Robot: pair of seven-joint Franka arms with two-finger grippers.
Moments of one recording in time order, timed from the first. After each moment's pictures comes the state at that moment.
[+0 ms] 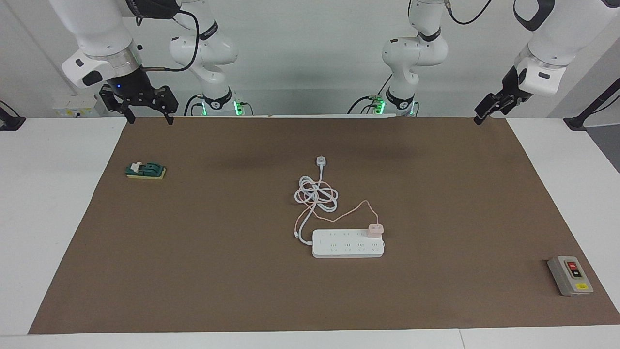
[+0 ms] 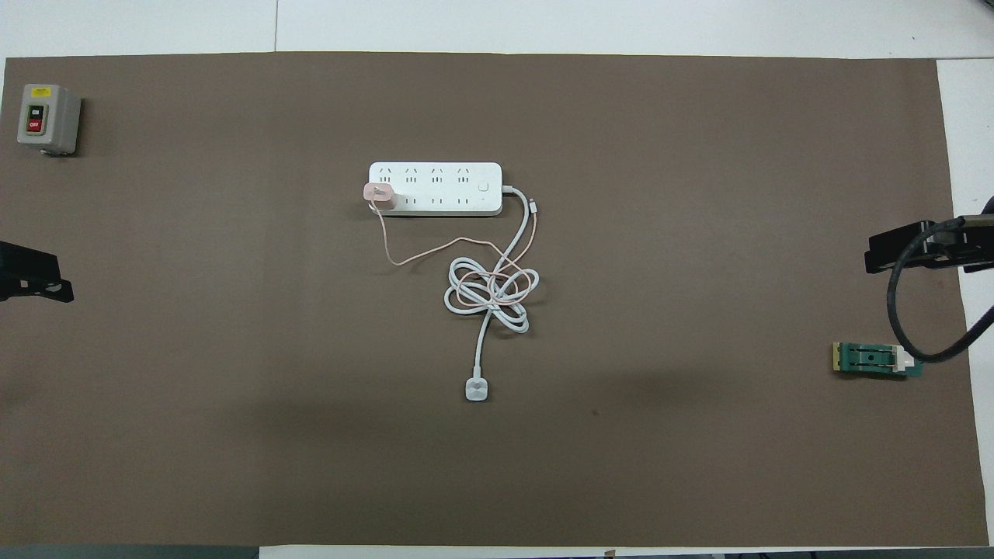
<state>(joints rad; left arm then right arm) -0.05 -0.15 0.08 -1.72 0.00 1.46 -0.23 0.01 -0.07 0.00 -1.62 -0.03 1.50 0.04</state>
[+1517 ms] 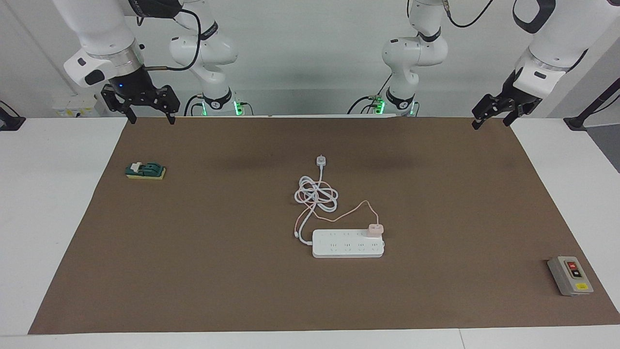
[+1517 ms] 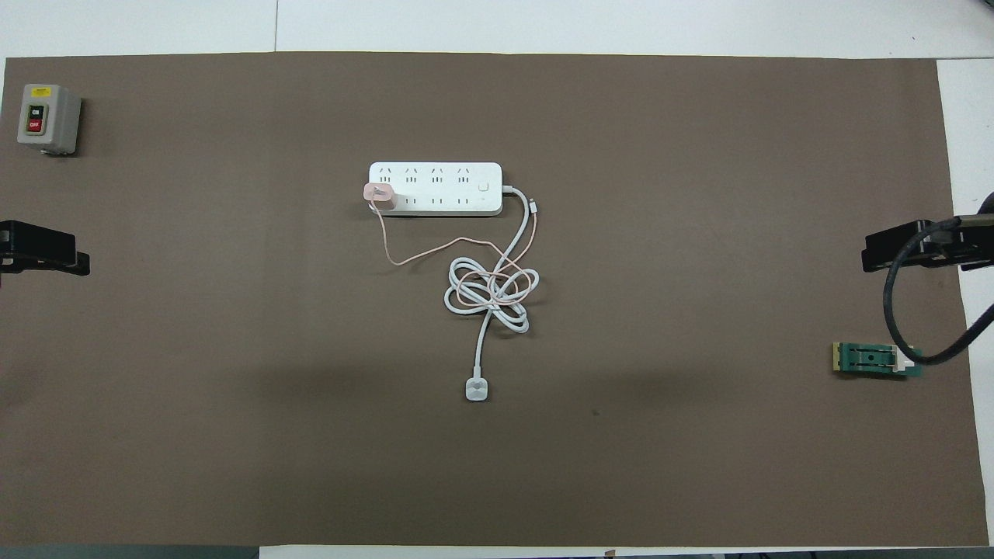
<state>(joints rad) -0.03 -0.08 0.05 -1.67 -0.04 1.54 -0.06 0.01 -0.07 0.00 -1.62 -0.03 1.51 0.04</state>
